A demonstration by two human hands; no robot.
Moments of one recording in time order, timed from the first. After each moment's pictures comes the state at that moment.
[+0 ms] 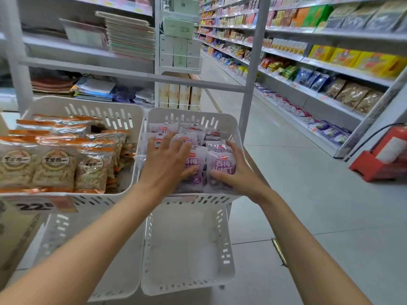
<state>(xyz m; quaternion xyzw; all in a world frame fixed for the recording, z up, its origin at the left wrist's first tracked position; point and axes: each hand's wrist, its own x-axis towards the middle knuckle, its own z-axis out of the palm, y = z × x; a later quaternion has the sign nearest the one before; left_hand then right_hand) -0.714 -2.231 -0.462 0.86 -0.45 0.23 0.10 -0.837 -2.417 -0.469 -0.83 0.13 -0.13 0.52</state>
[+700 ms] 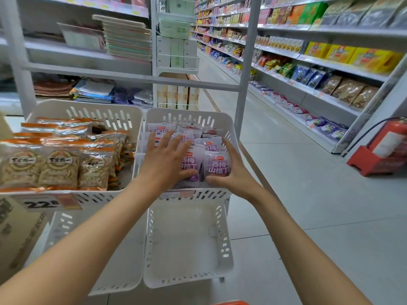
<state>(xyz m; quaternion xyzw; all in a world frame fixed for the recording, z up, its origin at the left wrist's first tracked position) -0.721 -2.228 -0.450 0.88 -0.44 0.17 0.06 -0.847 -2.402 -0.473 -0.86 0.11 -0.19 0.47</state>
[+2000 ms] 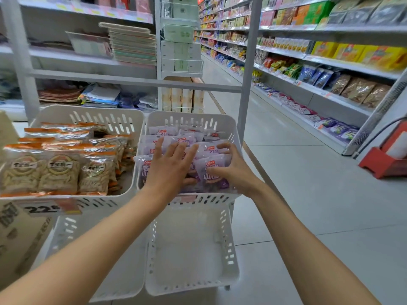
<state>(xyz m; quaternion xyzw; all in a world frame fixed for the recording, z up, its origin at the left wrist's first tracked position) -0.718 -2.239 -0.477 0.85 -0.45 0.26 0.01 -0.824 -2.410 -0.464 -0.78 0.14 -0.15 0.58</state>
